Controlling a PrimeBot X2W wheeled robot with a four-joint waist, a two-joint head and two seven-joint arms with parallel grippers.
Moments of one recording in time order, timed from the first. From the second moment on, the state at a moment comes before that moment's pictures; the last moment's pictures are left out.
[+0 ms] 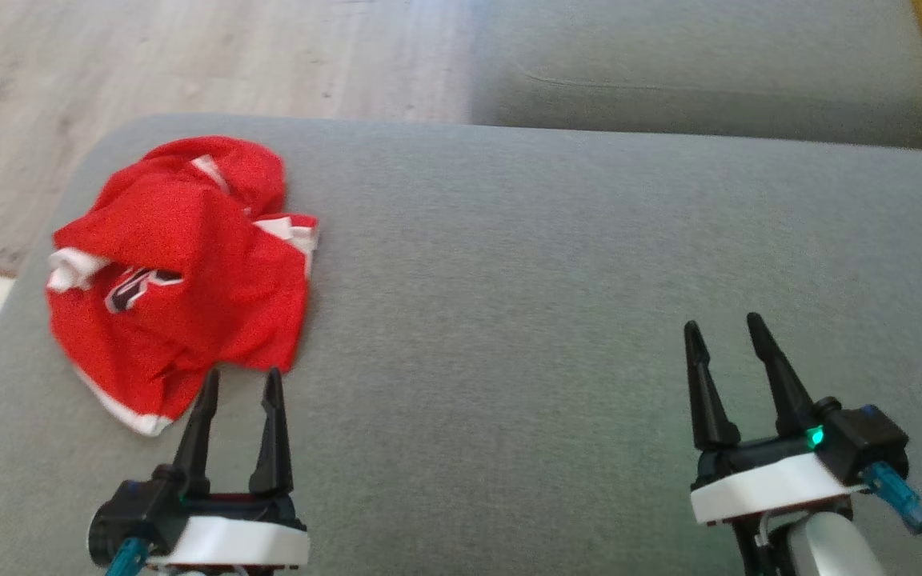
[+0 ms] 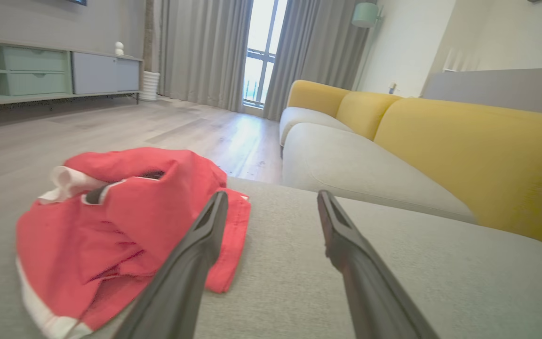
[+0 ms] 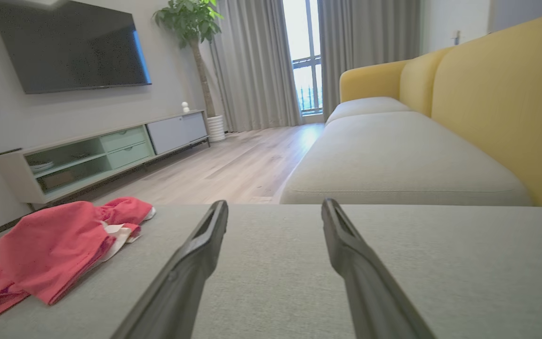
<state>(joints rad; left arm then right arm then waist) 0.03 0.05 -0.14 0.18 -0.28 -0.11 -0.25 0.00 -0.04 0.12 0.17 0.18 0.12 -0.25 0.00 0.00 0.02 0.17</state>
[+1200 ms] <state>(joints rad) 0.04 0.05 -0.01 0.16 -0.26 -0.10 -0.25 0.01 -0.04 0.23 0.18 0.21 0.12 -0.25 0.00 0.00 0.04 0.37</state>
